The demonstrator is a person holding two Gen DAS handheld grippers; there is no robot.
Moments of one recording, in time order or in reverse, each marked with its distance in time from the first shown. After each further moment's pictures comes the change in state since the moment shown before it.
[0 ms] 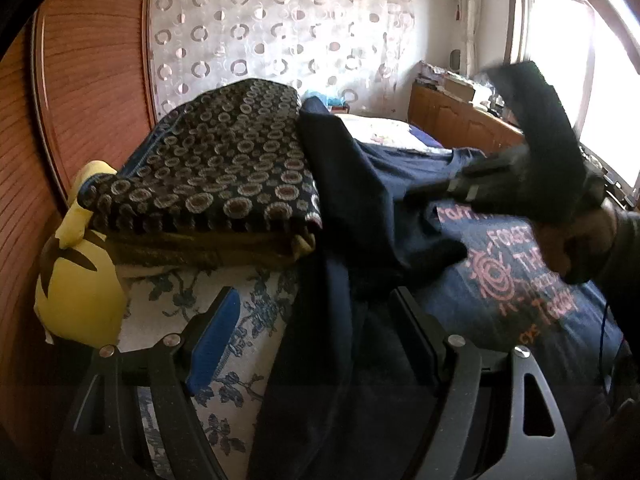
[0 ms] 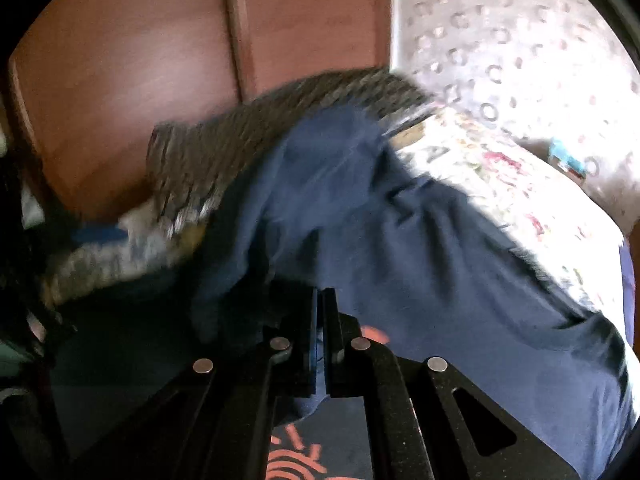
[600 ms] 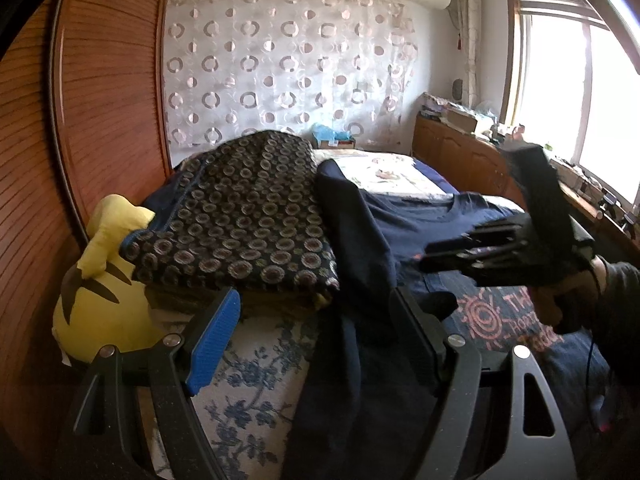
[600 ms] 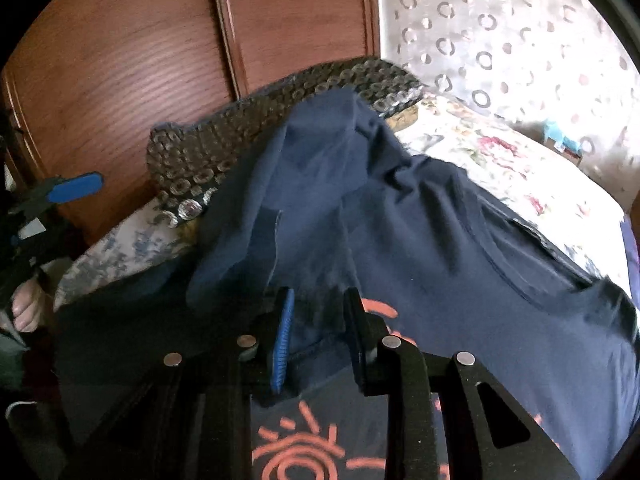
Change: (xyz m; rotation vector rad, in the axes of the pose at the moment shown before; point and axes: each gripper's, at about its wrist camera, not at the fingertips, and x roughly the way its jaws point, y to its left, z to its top) left arm -0.034 0.010 0.024 -0.007 -0.115 0.018; right arm 0.011 0.014 -0.018 0.032 0.036 0.011
